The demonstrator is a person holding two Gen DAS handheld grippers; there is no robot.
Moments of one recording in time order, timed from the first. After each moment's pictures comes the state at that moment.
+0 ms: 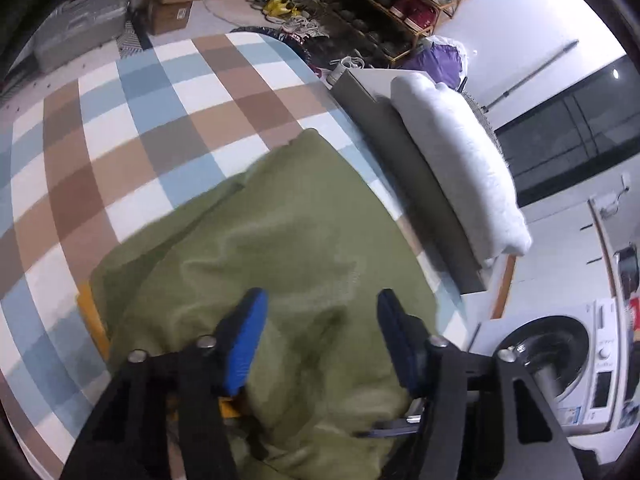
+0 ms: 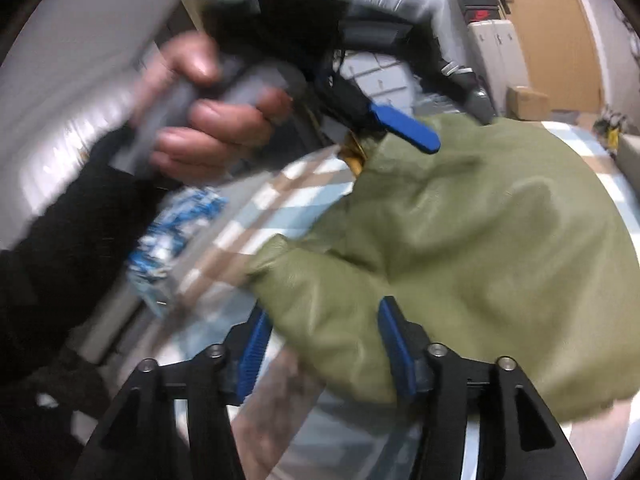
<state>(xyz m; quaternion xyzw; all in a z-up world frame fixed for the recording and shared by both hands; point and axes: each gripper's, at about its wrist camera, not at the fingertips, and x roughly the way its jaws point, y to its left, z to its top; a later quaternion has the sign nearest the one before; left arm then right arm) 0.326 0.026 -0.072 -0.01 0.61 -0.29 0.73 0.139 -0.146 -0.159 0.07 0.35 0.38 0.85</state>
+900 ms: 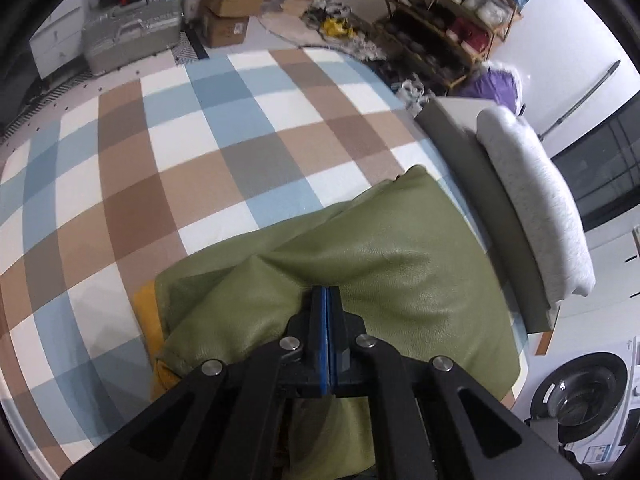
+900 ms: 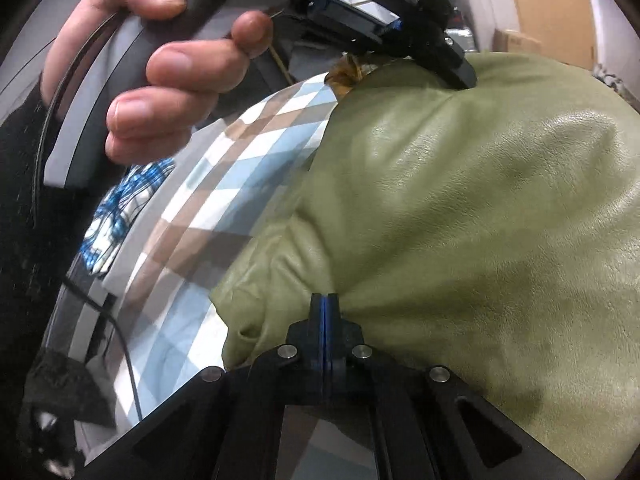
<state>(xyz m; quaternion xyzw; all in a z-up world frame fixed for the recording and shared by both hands) 0.349 0.052 -0.082 -0.01 0.59 -0.20 0.78 0.205 -0.065 -0.206 0.03 0.47 0.32 0.82</state>
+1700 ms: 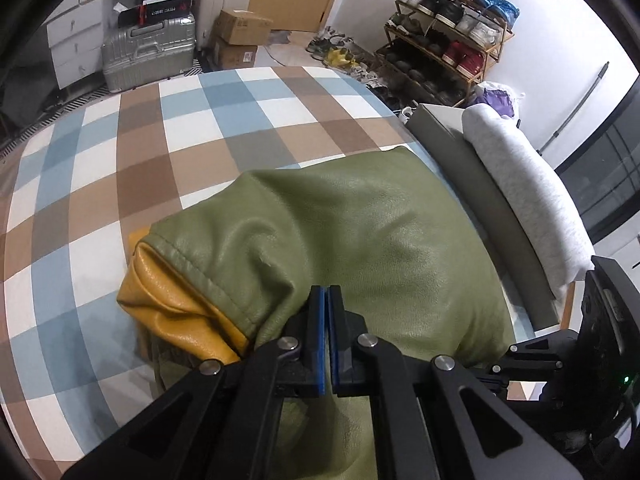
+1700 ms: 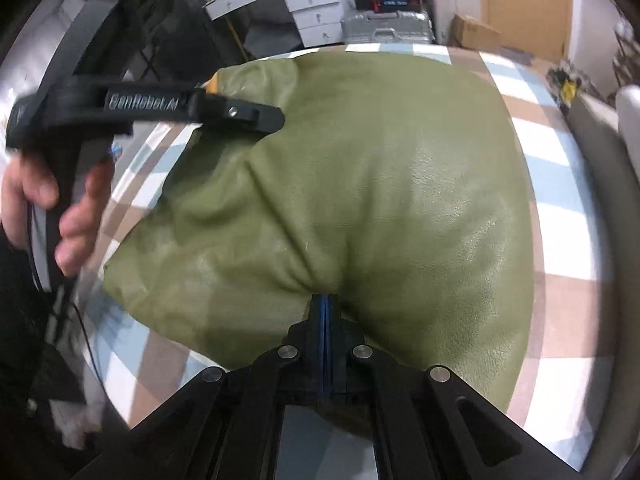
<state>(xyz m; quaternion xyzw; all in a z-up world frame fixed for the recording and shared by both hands) 0.304 0.047 -0.096 -0.02 0.54 -0.18 0.82 0.235 -0.155 -0.186 -0.03 0.52 0.25 0.81</state>
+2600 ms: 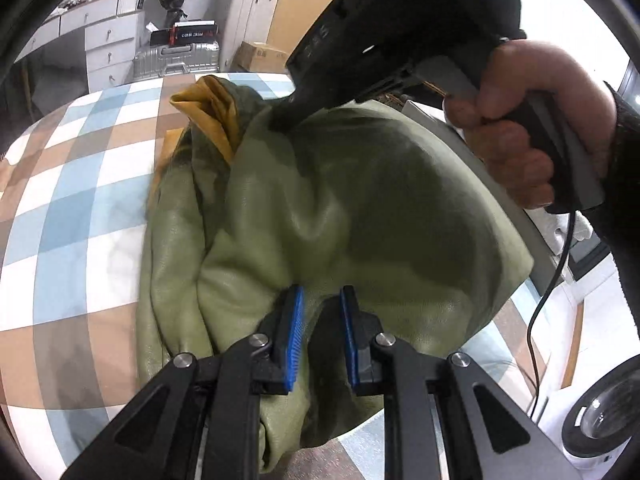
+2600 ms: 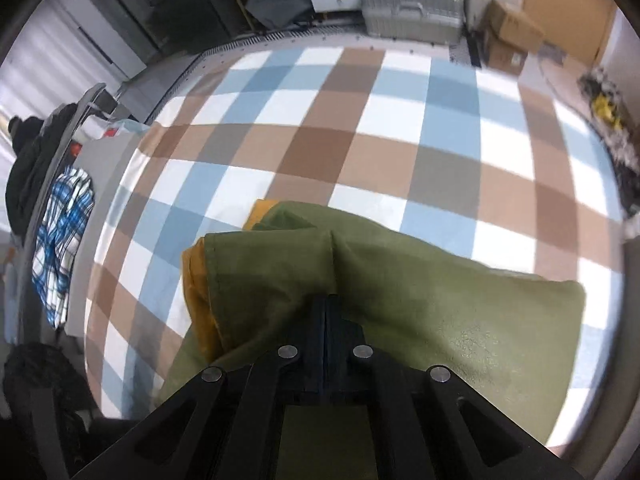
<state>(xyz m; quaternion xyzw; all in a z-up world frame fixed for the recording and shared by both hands) 0.186 0.057 -0.124 -0.04 0.46 -0.16 0.87 0.379 -0.065 -0.167 -0.08 0.59 0.25 0.76</state>
